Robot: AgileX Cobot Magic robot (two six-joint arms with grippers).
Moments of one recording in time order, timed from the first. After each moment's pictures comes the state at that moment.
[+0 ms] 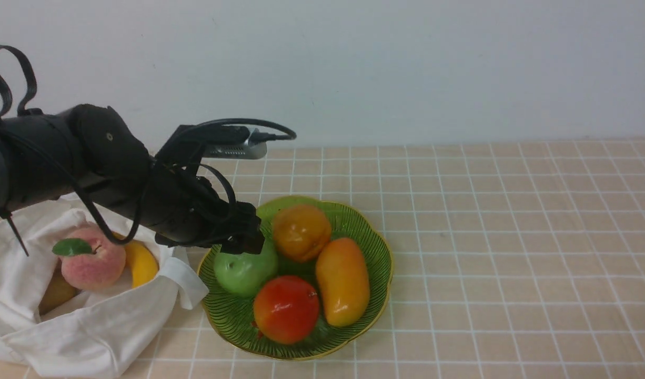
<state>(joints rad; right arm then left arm) 0.07 -0.01 0.02 -0.03 0.38 0.00 -0.25 1.68 -1.08 -0.46 0.62 0.34</state>
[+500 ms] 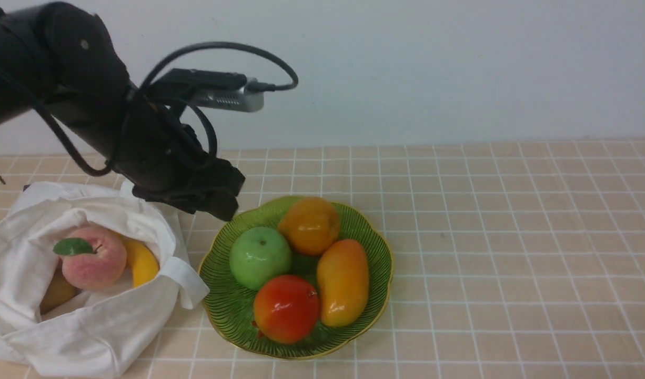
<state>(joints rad) 0.07 -0.01 0.02 -0.03 0.38 0.00 -0.25 1.58 -1.35 -0.23 1.03 0.21</state>
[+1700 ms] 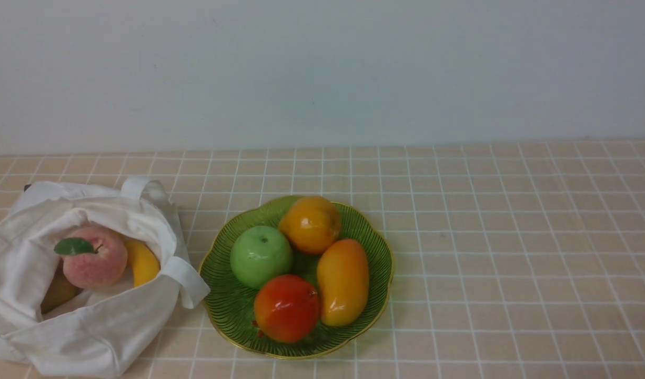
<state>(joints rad) 0.07 -0.01 0.02 -0.03 0.38 0.00 -0.25 -0.02 -0.55 -0.31 0.65 0.17</state>
